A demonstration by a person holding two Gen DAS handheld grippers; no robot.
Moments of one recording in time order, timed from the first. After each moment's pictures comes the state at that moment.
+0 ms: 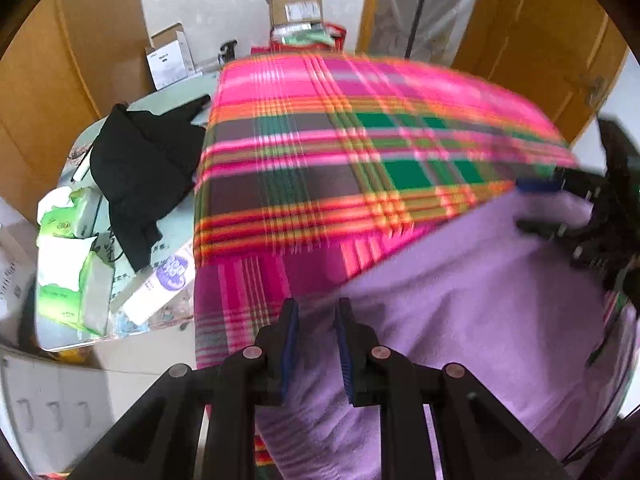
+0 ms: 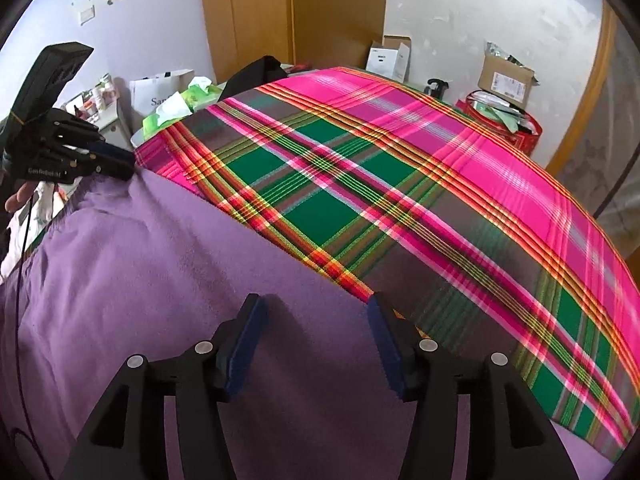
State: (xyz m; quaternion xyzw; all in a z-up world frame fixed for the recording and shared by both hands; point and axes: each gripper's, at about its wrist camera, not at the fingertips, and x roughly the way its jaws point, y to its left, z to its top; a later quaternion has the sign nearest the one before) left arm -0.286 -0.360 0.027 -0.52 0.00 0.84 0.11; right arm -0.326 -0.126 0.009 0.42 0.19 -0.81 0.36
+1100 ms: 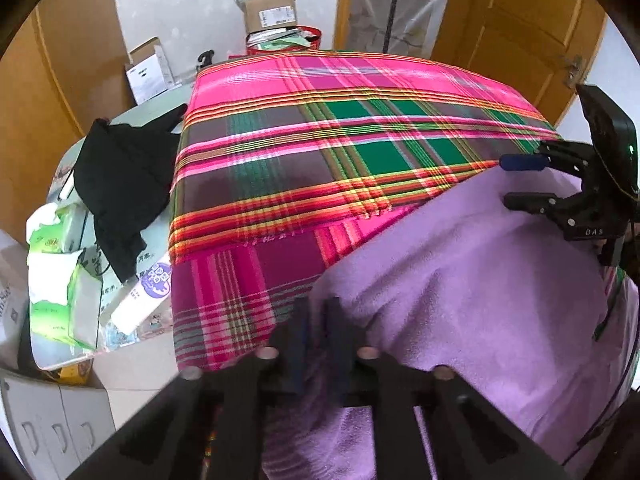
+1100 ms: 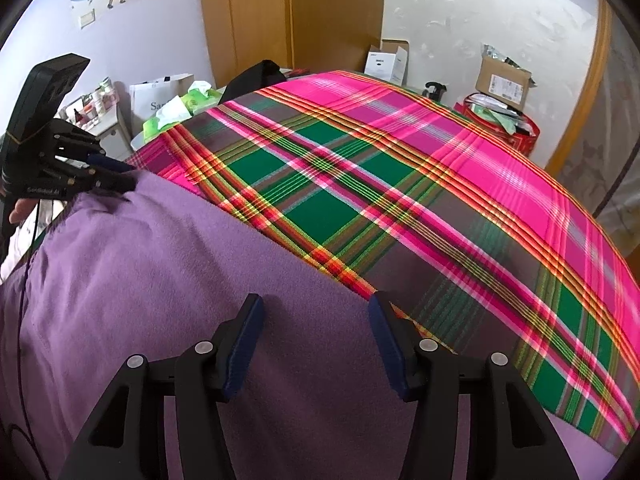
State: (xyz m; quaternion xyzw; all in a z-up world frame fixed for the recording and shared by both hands) left arm -0.275 -0.348 0.016 -0.52 0.04 0.85 0.13; right arm -0.323 -0.124 0.009 0.41 0.19 -0.82 0.36
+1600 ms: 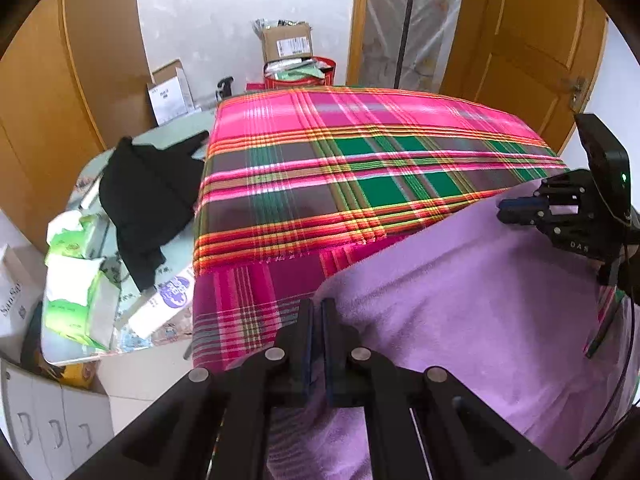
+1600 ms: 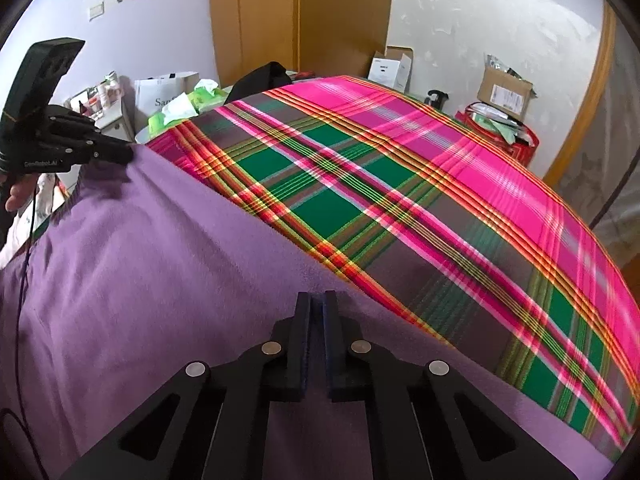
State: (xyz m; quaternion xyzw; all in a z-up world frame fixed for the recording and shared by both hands) left arm -0.252 -0.343 0.042 -0.46 0.04 0.88 0.11; right arm -0.312 -0.121 0.013 0.40 0.20 -0.82 0.36
